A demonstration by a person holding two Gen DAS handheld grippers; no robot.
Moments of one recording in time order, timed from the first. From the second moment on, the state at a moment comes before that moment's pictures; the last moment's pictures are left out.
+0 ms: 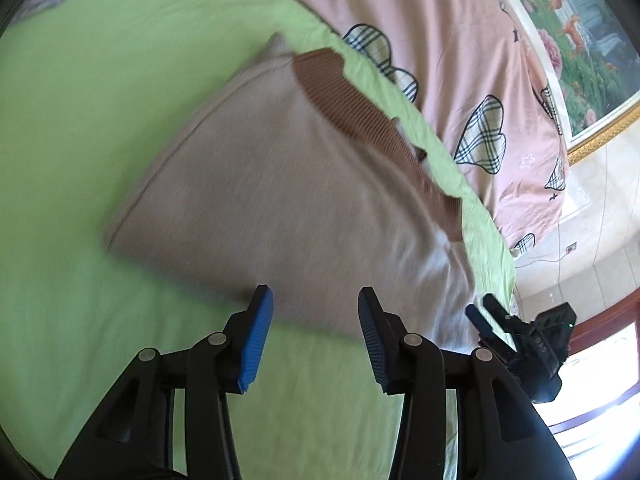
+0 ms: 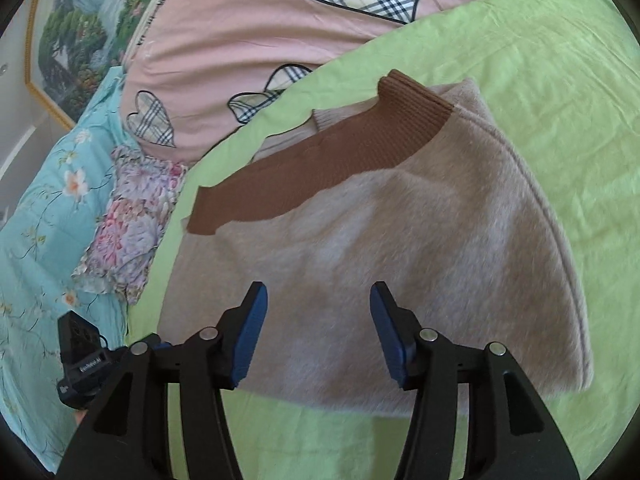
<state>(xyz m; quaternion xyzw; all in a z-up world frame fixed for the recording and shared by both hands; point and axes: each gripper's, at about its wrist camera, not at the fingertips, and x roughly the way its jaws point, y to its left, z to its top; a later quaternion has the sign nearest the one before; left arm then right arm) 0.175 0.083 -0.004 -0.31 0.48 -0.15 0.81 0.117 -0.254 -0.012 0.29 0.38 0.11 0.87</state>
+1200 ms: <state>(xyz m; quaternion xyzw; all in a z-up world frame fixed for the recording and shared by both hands) 0.209 0.079 0.033 -0.30 0.36 -0.14 0.87 0.084 -0.252 -0.008 0.31 0.37 0.13 0.87</state>
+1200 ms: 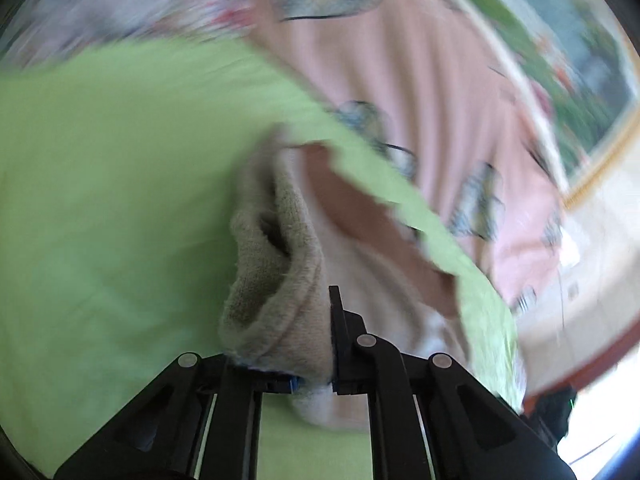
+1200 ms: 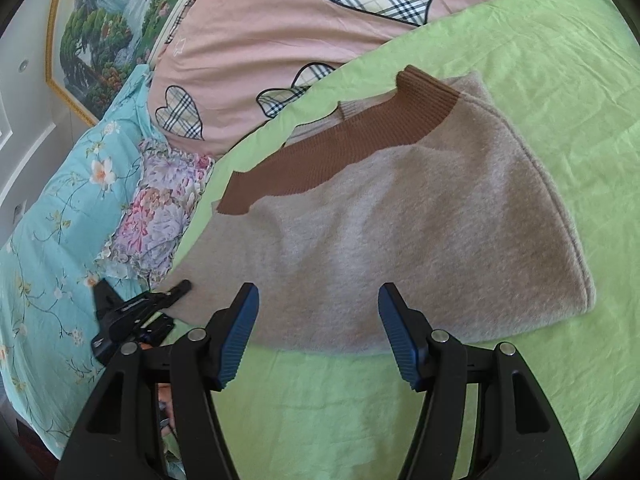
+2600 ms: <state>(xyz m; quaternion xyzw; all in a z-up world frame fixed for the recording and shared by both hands) 0.220 -0.219 0.035 -0.11 0.42 -0.39 0.81 0.227 -0.330 0.037 0.24 0.39 0.19 0.87</state>
